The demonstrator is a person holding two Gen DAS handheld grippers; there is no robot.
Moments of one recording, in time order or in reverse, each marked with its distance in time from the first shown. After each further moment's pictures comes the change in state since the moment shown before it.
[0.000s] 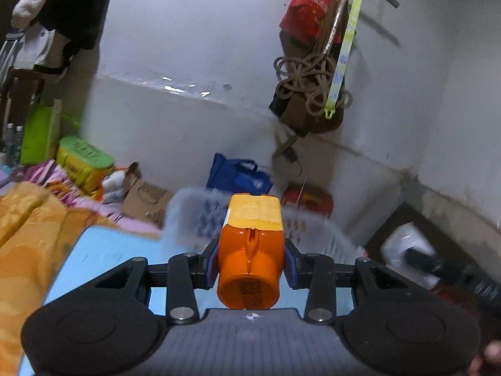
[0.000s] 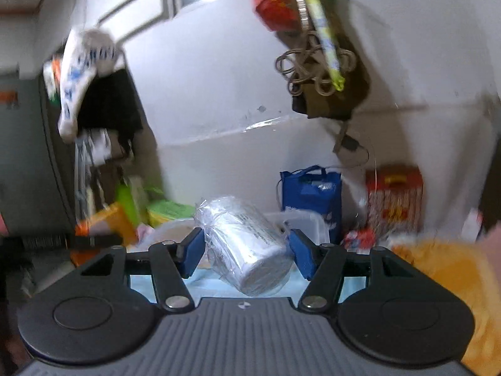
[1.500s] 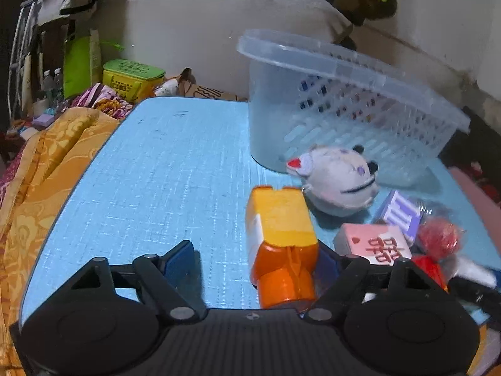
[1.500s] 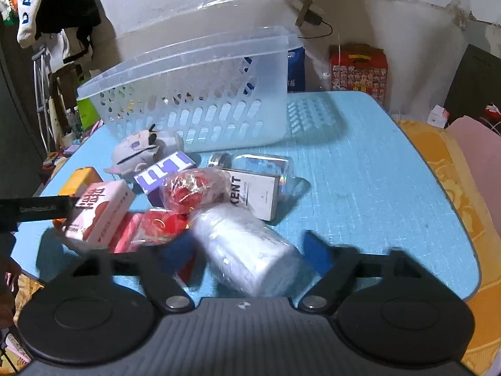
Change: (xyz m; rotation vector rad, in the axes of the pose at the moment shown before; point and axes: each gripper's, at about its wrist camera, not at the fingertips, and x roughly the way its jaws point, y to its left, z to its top) left arm -0.002 0.045 -0.121 0.078 0.342 0.241; right arm -0.040 0.011 -0.130 0.093 0.413 -0.128
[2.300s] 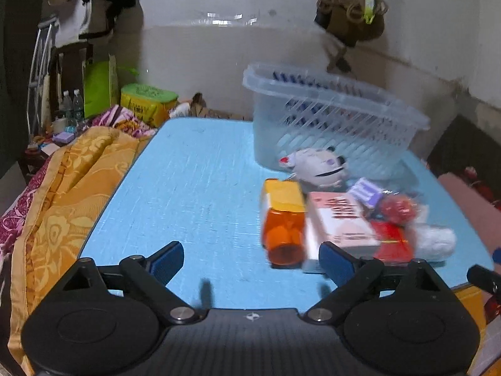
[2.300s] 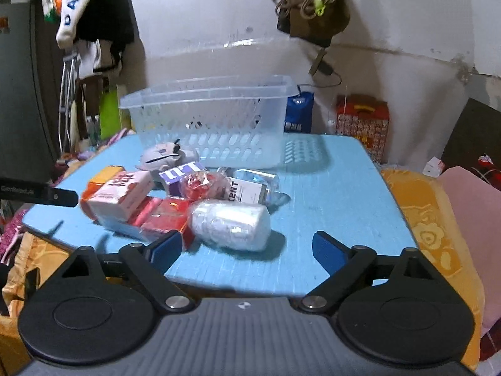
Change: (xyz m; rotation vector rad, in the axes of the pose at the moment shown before) left arm -0.071 -0.001 -0.031 0.006 -0.079 0.042; right arm -0.049 -0.003 -0.030 -0.137 -0.171 0.003
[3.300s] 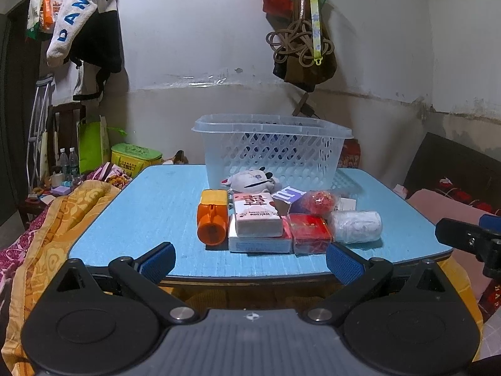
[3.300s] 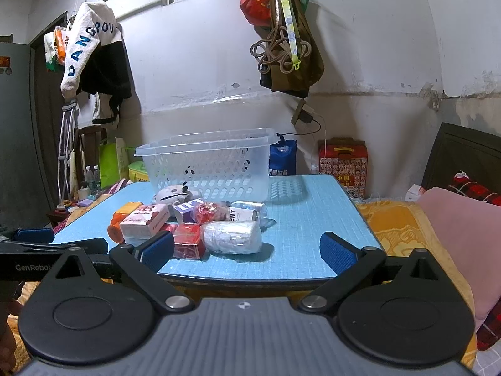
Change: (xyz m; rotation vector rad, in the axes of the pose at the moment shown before) left arm -0.081 -0.075 -0.081 0.092 -0.270 -0.015; right arm -0.089 0.006 -0.037 0.059 -0.230 -0.037
